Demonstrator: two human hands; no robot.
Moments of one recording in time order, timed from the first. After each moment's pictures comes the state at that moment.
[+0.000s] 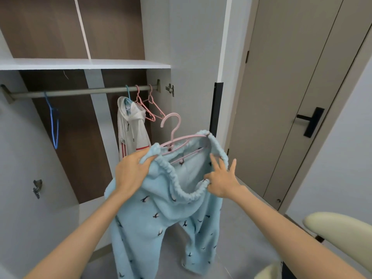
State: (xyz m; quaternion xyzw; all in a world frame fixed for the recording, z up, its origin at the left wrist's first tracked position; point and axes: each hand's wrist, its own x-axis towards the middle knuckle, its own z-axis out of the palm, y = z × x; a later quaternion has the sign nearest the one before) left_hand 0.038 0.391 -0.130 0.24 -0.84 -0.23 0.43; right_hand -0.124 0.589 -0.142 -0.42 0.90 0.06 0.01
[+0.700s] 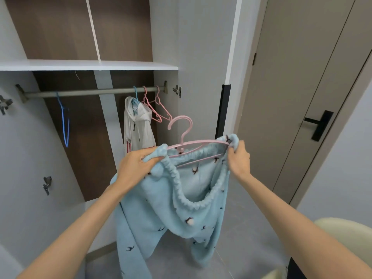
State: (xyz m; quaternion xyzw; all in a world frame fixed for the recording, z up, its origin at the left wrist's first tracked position) left_hand 0.059 0.386 -0.108 0.18 -0.85 -0.34 0.36; right_hand -0.151 0.583 -0.112 -0.21 0.83 -0.52 -0.07
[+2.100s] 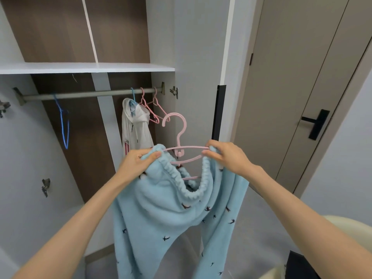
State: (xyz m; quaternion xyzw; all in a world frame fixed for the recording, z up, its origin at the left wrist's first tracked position) left_hand 0.053 0.386 -0.100 0.15 -0.83 -0.45 0.30; right_hand -0.148 0.600 -0.081 -0.51 0.81 -0.27 -0.08
